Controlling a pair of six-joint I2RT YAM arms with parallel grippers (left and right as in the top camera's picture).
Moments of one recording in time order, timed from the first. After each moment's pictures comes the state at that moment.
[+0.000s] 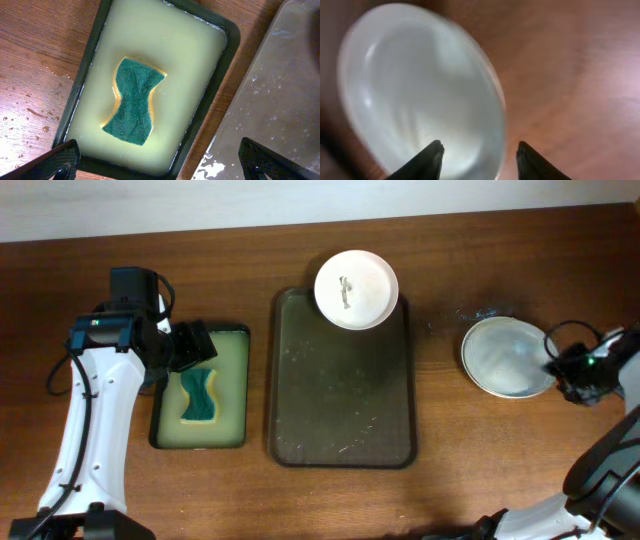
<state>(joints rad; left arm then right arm) 0.01 1.59 1.44 -1.12 0.03 -0.36 -0.69 1.77 1.21 -0.78 -0.32 0.23</state>
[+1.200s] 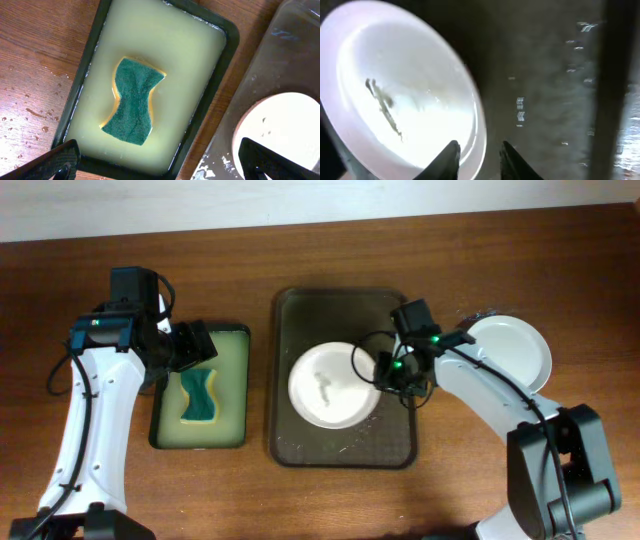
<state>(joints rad) 0.01 1.59 1.44 -1.12 0.04 -0.36 0.29 1.71 1.07 -0.66 -0.25 0.58</state>
